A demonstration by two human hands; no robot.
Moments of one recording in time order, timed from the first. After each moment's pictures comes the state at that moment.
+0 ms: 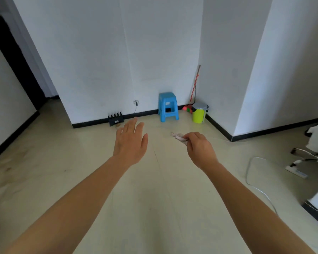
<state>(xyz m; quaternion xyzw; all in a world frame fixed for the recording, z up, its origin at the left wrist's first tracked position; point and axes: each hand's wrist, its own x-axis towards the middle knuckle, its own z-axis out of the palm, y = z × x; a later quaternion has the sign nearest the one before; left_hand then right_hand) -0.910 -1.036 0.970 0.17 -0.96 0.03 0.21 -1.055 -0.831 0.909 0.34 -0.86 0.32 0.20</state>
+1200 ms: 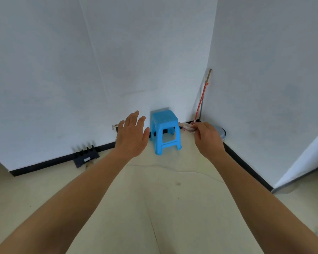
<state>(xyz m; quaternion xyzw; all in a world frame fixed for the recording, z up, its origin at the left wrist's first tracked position) -1.839 -1.649 0.939 0.11 -0.97 0.00 0.20 -1.967 -1.404 0.897 0.27 -0.89 0.29 0.21</state>
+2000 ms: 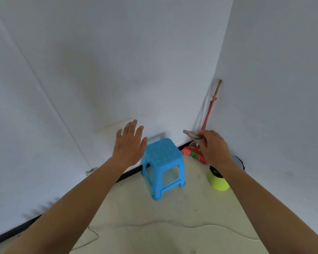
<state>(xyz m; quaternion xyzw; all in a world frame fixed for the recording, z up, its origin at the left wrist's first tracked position) -2.439 -1.988 0.918 0.05 -0.99 0.00 0.11 -2.522 -1.701 0.885 0.16 -0.93 0.30 0.17</state>
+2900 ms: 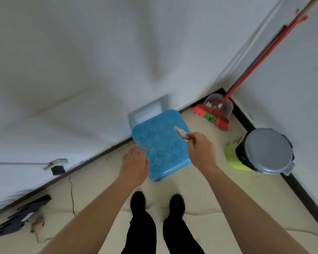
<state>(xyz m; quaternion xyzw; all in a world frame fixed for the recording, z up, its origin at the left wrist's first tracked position) -2.819 -2.062 0.523 0.10 -0.96 -0.11 -0.22 -2.914 -1.851 0.525 -0.02 -0.93 0.36 -0.11</state>
